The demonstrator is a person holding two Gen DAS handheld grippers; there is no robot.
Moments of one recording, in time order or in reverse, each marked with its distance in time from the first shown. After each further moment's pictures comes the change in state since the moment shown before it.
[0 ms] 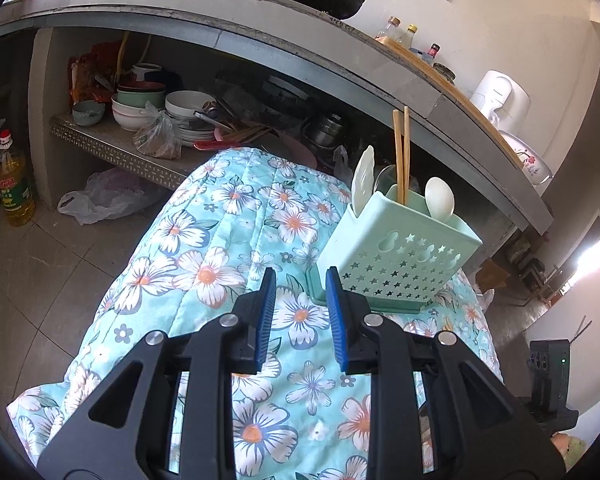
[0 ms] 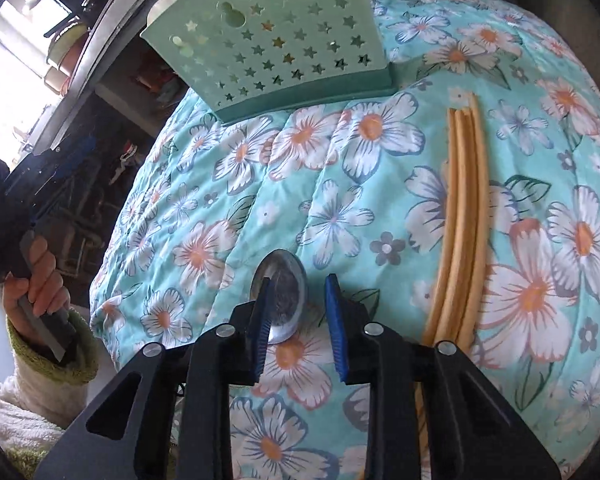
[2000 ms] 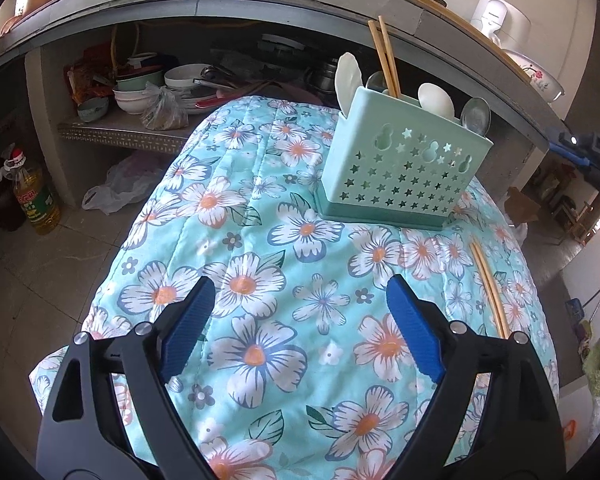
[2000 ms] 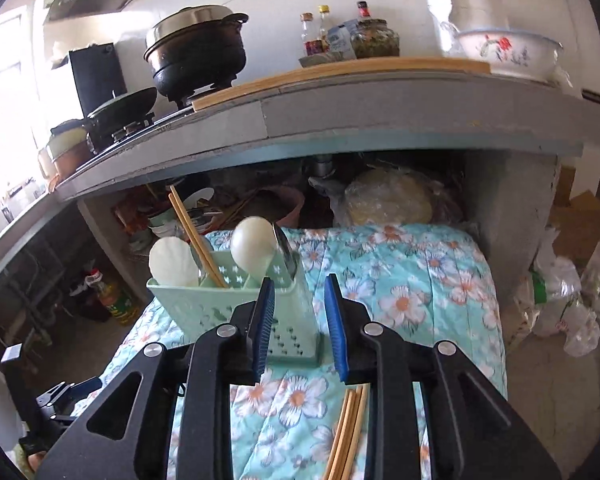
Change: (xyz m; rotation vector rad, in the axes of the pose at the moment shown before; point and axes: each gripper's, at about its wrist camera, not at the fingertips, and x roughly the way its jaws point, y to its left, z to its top) left arm 0.001 -0.032 -0.053 0.155 0.157 0.125; right arm -0.139 0.014 0.089 -0.065 -0.573 -0.213
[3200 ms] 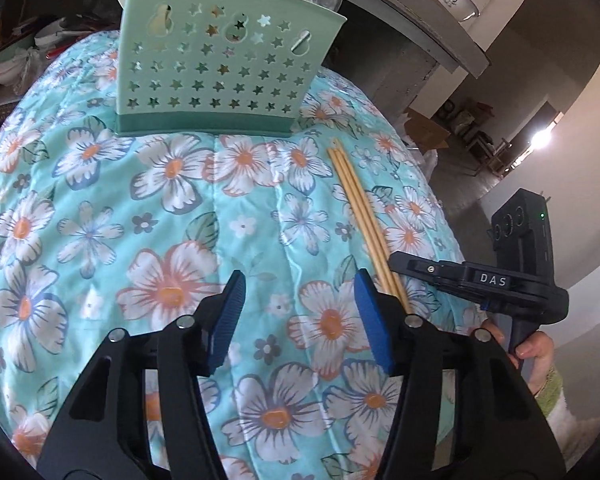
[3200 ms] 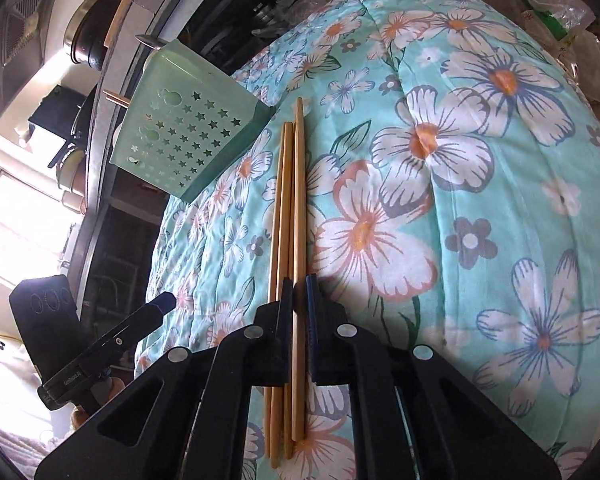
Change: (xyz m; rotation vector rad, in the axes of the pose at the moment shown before) left arm 0.049 -0.106 -0.040 0.098 0.250 -0.382; right arm 0.036 -0.092 -0.185 0.474 0.364 0.270
